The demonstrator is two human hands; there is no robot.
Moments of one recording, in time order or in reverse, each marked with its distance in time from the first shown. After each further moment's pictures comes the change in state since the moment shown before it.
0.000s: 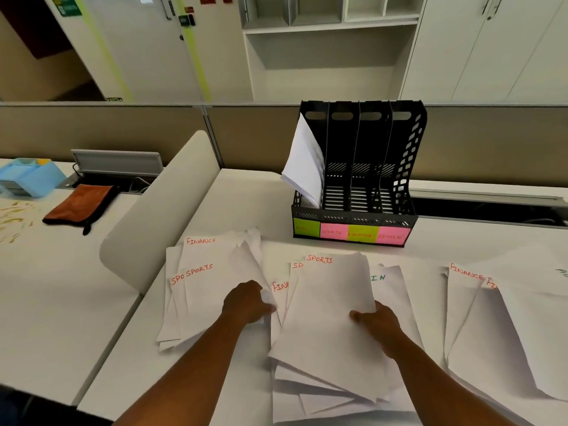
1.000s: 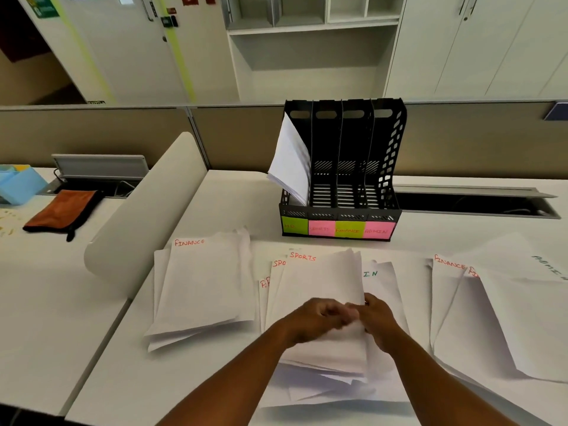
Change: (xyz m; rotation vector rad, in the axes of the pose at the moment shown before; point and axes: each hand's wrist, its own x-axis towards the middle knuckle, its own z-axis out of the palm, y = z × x) left_hand -0.055 0.107 0.048 -0.714 -0.472 0.456; right_hand -0.006 0.001 -0.010 0.154 -0.032 0.001
